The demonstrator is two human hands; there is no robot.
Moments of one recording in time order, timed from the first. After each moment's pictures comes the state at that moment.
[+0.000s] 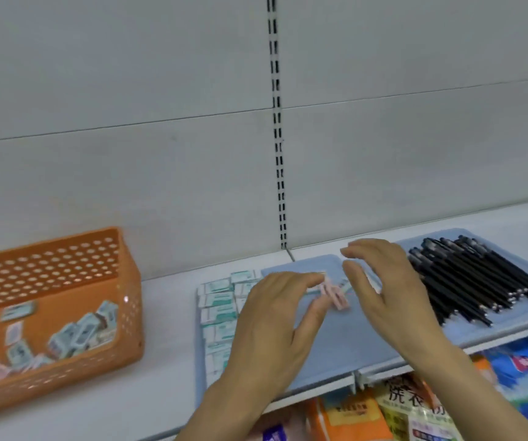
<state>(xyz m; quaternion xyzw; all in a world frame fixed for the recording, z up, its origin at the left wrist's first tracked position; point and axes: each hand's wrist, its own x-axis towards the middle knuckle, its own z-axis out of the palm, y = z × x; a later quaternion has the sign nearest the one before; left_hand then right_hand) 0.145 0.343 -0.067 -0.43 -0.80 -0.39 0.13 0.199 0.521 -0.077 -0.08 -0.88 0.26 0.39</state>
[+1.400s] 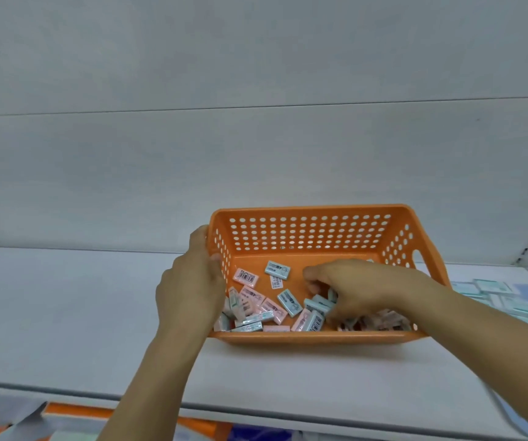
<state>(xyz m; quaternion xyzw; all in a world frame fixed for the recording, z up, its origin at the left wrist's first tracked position) 0.015 -0.044 -0.032 0.05 -0.95 -0.25 0.16 -0.014 0.190 -0.045 0.18 -0.97 0.06 -0.17</state>
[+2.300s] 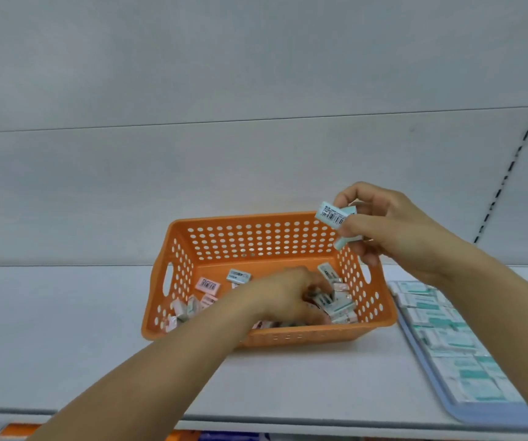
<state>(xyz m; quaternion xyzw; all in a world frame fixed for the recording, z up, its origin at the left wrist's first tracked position) -0.011 0.090 -0.038 -0.35 -0.90 -0.18 -0.19 0.044 0.261 0.029 0.08 -0.80 0.59 0.06</state>
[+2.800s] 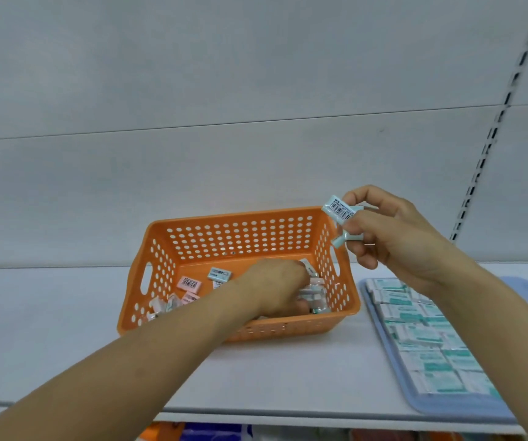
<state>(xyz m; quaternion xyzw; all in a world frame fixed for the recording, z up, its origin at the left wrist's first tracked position) -0.013 0.124 -0.045 -0.43 -0.90 0.06 0.04 0.063 0.301 0.016 0.07 -0.71 0.70 0.08</state>
